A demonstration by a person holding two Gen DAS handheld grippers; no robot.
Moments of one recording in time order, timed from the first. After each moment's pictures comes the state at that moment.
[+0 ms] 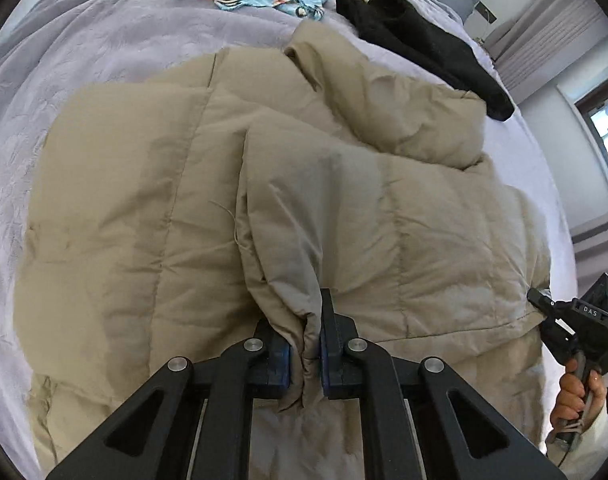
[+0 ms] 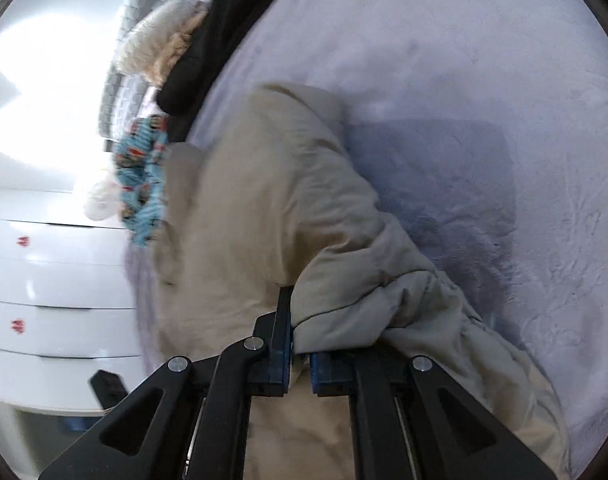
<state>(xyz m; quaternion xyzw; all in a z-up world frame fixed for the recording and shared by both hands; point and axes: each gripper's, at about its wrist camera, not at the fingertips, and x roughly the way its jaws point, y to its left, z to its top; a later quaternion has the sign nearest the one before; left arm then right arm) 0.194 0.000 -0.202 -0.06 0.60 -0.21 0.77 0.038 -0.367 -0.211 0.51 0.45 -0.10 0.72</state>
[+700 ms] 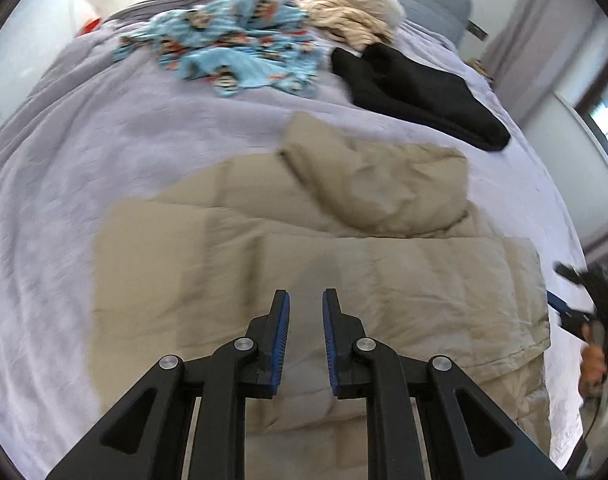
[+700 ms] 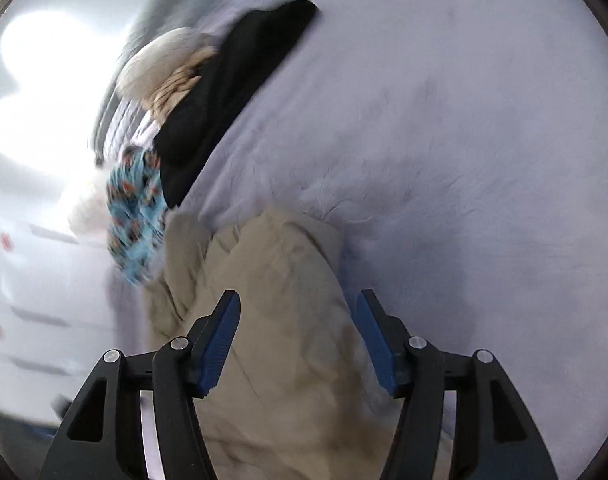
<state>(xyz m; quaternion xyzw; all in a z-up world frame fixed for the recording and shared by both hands) 0.211 -0.009 -0.146 -0.01 0.53 -0.20 0.83 0.073 -0.434 -0.168 0.50 0.42 -0.13 0.75</state>
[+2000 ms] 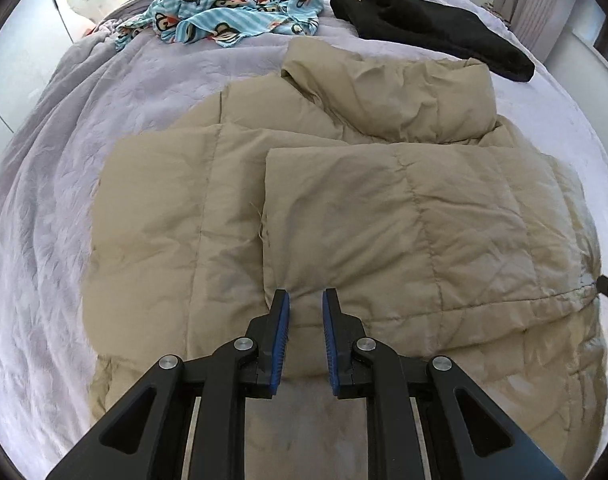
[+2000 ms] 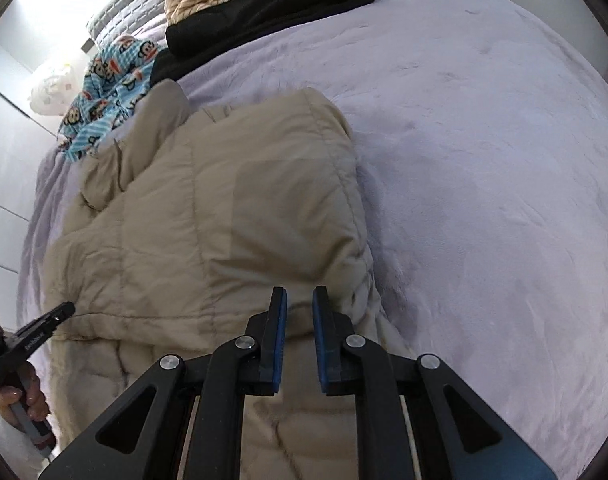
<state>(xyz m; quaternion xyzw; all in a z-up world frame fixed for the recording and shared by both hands) 0.165 -0.023 -0.175 0.08 0.57 -0.15 0.81 0.045 -0.335 -0.159 0.24 0.54 -0.16 0.79</state>
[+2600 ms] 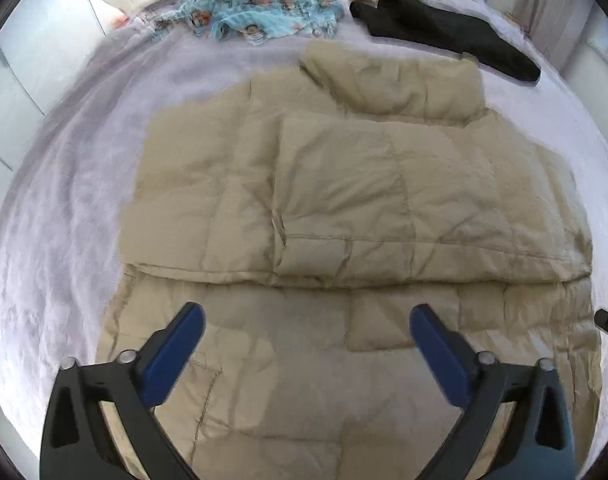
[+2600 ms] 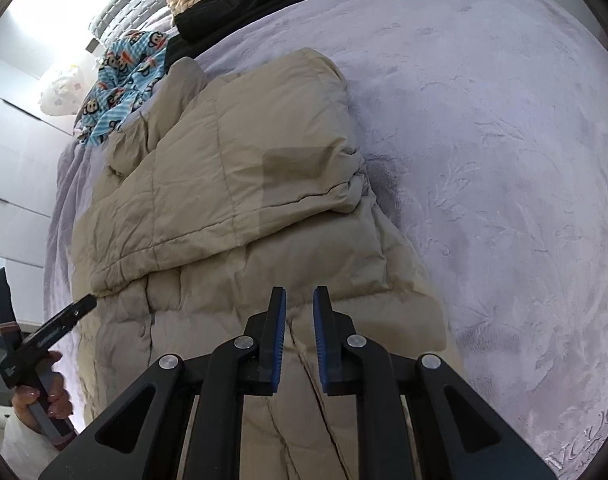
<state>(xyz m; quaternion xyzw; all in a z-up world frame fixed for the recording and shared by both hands) 0.104 -0.018 -0.147 0.07 0.56 -0.10 0.82 -0.005 -0.317 -0.150 0.29 0.56 -0.12 0.77</state>
